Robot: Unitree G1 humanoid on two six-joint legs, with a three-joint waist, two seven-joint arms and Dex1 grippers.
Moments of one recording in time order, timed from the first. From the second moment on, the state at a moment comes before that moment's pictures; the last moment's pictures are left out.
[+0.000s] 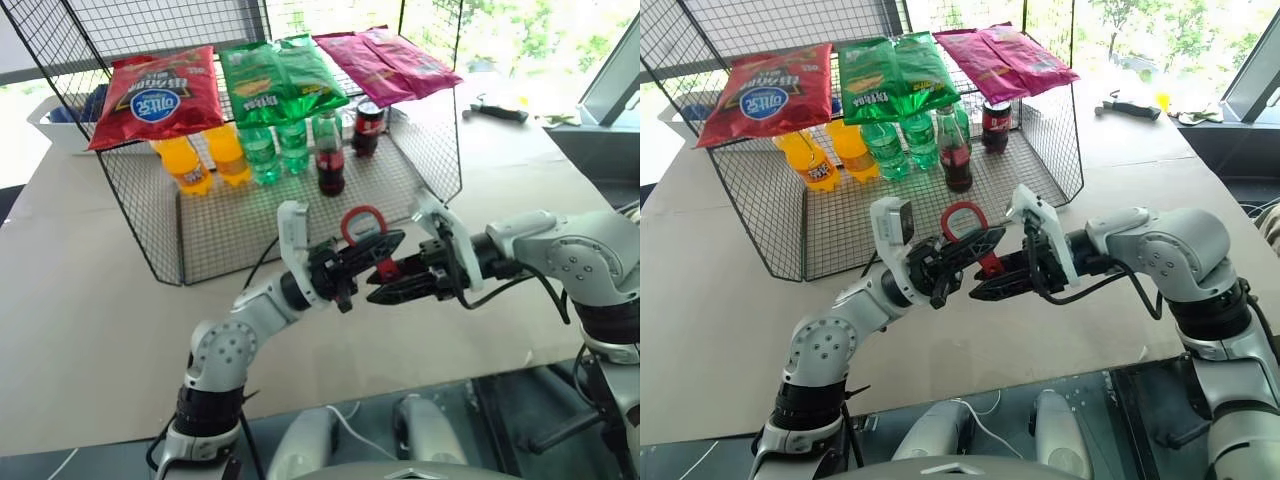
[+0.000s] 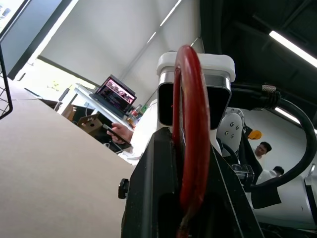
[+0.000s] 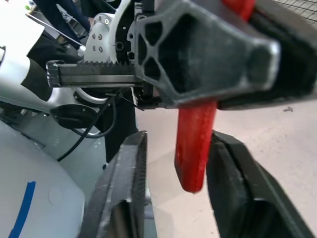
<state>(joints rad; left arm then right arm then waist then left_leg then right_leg) -0.25 0.23 -0.02 -0.38 -1.09 0.71 -0.68 -0.74 -0.62 0.19 -0.33 0.92 1.29 0.97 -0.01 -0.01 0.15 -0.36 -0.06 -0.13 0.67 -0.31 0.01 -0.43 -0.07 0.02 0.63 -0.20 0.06</state>
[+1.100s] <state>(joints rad) -0.25 0.20 0.00 -0.37 -1.08 0.70 -0.69 -0.72 -0.55 0.11 -0.31 0.99 1.39 0.81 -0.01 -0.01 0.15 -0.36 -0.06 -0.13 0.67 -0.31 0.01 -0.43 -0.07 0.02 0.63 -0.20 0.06</state>
